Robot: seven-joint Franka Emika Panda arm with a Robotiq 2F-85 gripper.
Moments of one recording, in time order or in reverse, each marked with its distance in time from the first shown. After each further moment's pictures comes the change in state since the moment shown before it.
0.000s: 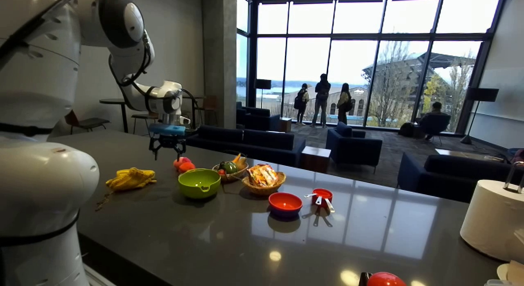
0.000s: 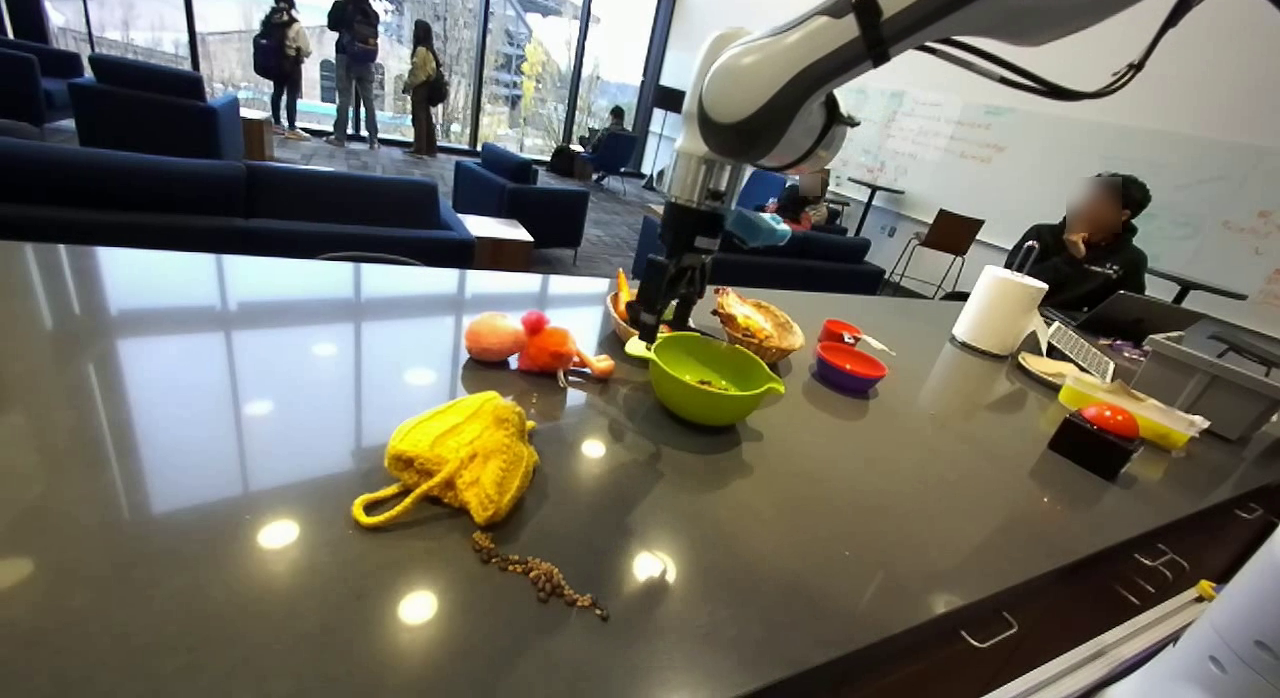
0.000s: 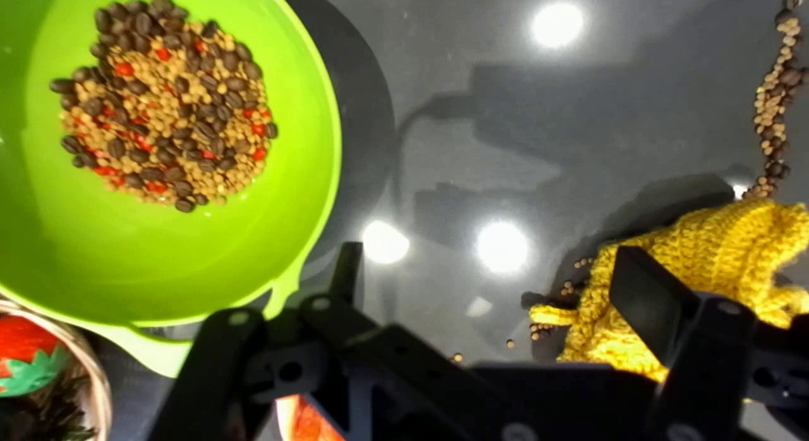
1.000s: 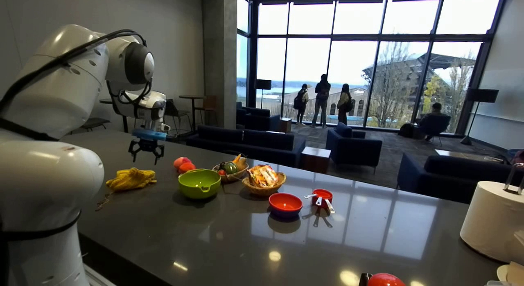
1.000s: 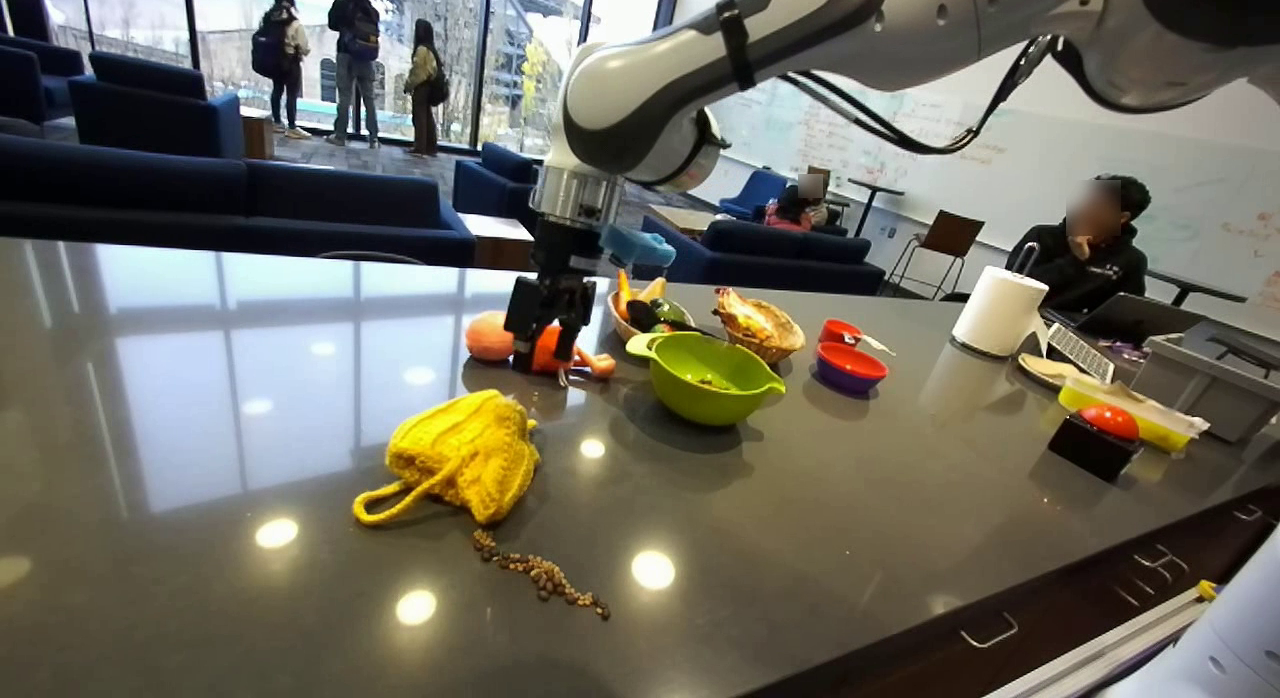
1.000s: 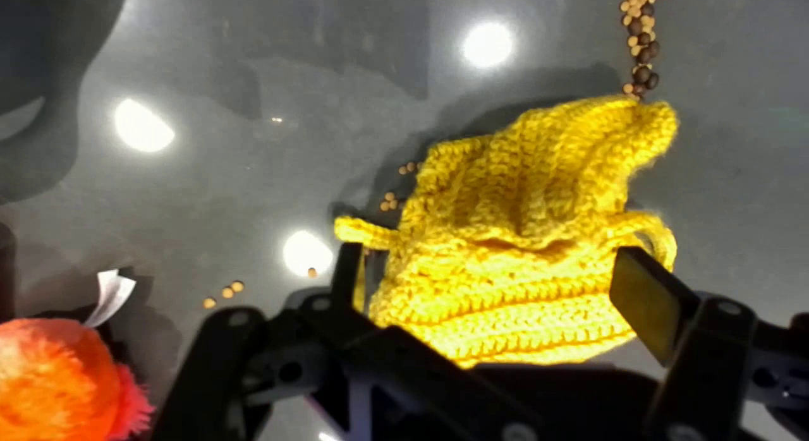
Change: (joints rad) arm 0.130 0.313 0.079 0.374 -0.001 -0.106 0.049
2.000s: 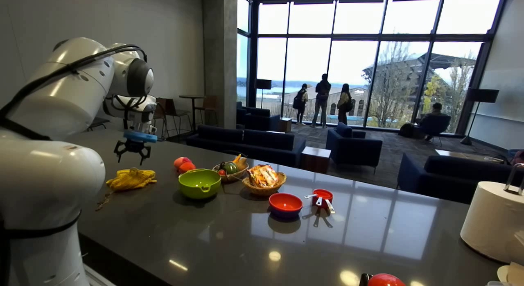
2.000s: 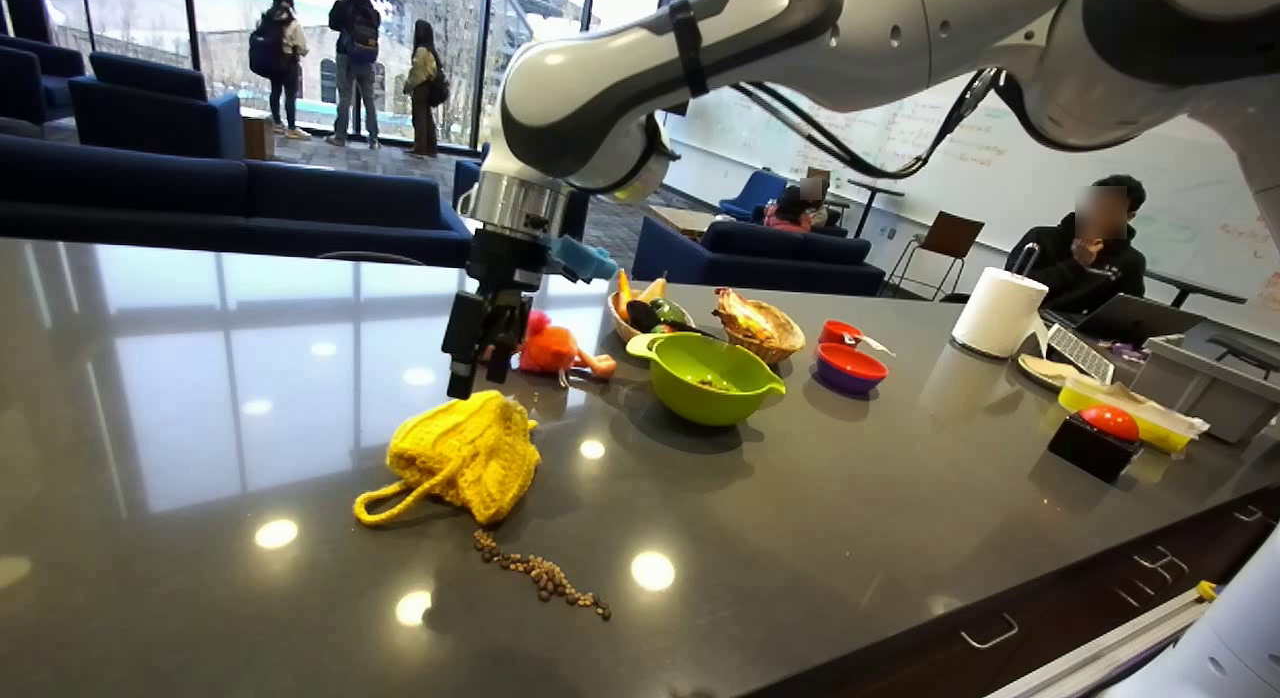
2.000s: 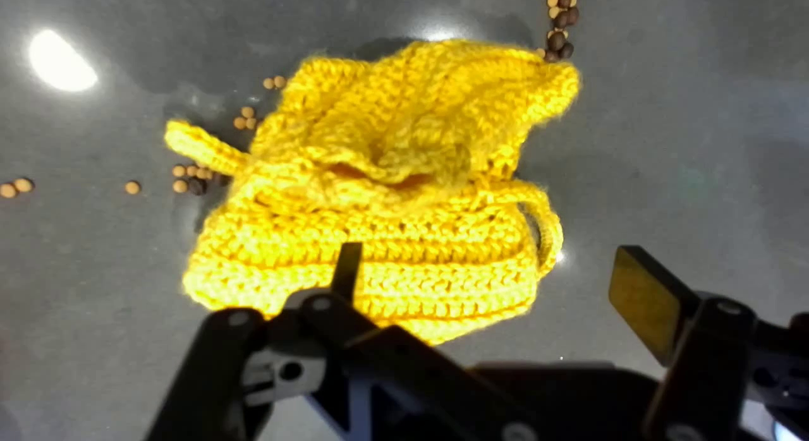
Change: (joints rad) arm 0.038 0.117 0.077 0.138 0.003 -0.035 -0.137
